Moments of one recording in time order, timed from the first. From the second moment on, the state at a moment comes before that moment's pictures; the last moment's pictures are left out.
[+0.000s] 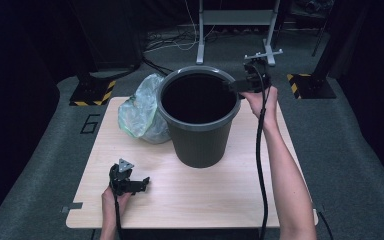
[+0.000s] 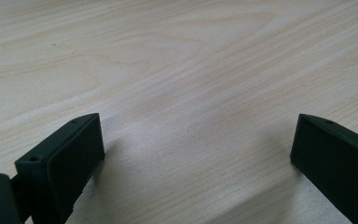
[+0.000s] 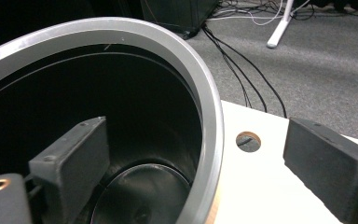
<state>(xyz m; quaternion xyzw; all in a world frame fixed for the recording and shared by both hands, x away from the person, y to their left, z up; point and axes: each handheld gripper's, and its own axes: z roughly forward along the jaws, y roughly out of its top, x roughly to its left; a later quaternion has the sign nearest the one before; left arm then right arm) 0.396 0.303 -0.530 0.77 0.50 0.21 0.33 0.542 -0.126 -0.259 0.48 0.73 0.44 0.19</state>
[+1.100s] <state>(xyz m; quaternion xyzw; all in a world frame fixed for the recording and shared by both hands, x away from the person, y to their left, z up) 0.396 0.303 -0.530 0.78 0.50 0.21 0.33 0.459 -0.204 -0.324 0.49 0.72 0.44 0.22</state>
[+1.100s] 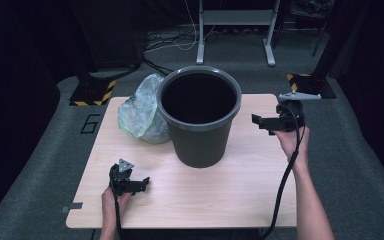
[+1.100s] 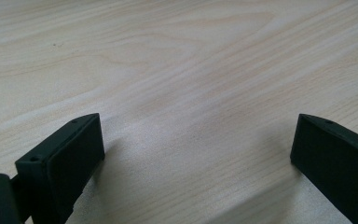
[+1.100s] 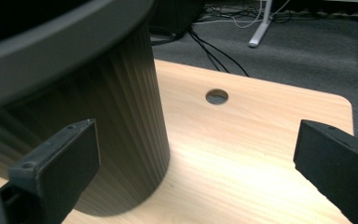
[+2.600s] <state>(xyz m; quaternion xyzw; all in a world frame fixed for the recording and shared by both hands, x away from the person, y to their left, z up) 0.396 0.303 -0.530 0.78 0.50 0.21 0.33 0.382 -0.225 -0.513 0.55 0.73 0.32 0.24</state>
